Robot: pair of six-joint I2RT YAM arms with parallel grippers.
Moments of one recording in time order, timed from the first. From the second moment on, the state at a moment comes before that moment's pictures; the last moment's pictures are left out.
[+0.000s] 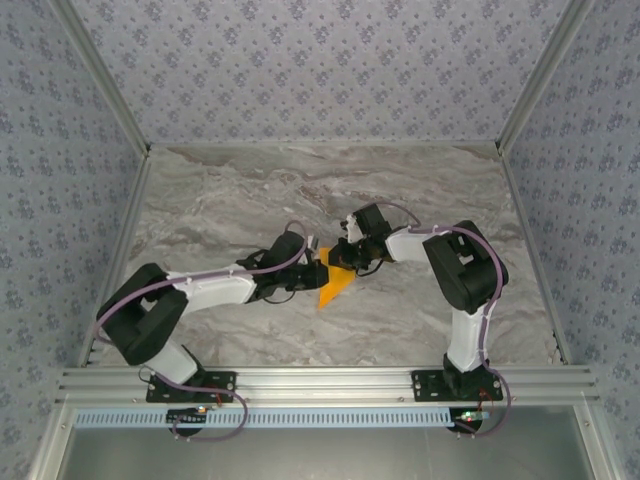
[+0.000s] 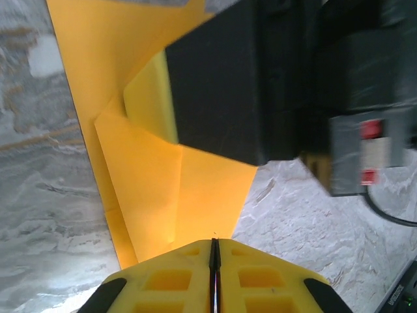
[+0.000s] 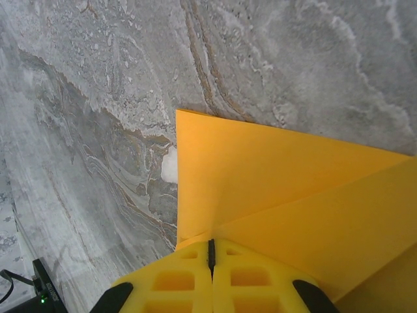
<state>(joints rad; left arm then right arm) -0.82 1.59 0.75 0.06 0.23 -0.83 0.51 1.92 0.99 -0.07 -0.59 0.62</state>
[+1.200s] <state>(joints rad) -0.83 1.69 0.69 0.21 0.33 -0.97 0.51 1.93 1.00 -0.06 -0.61 0.61</state>
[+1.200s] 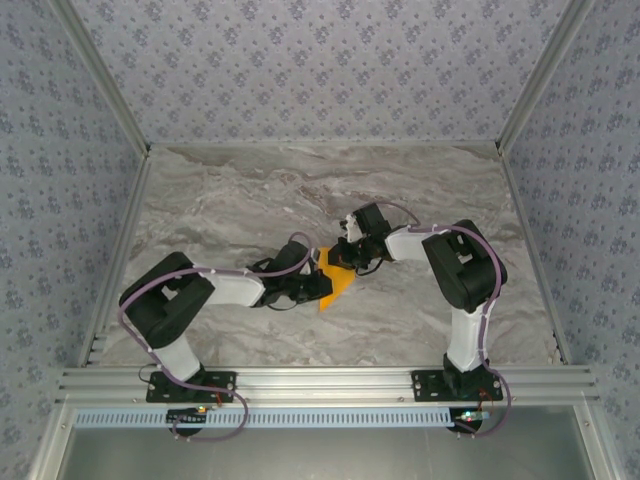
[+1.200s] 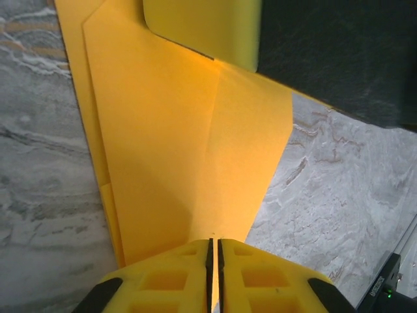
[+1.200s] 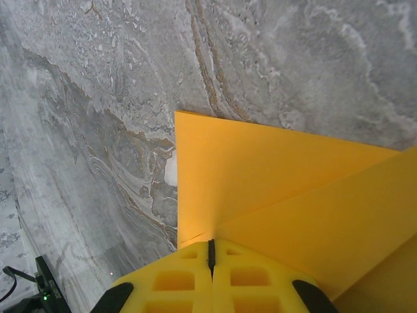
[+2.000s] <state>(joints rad) -0.81 1.64 0.58 0.36 0.41 -1.04 0.50 1.93 0.99 -0.03 -0.62 0.61</state>
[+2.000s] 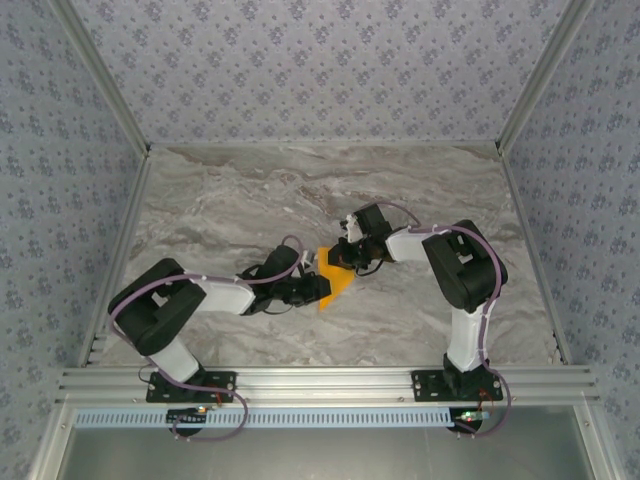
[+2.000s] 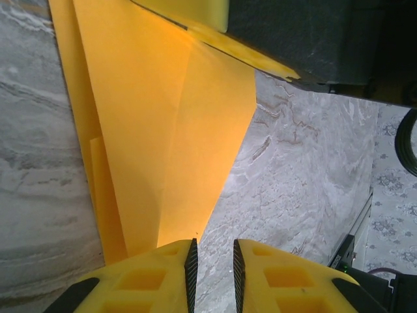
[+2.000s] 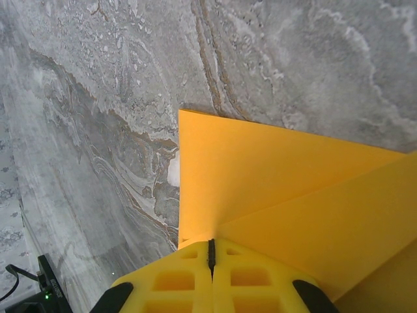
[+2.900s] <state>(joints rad) -0.84 1.68 0.58 0.38 0.40 -1.06 0.50 1.94 0.99 -0.03 -0.63 0.62</state>
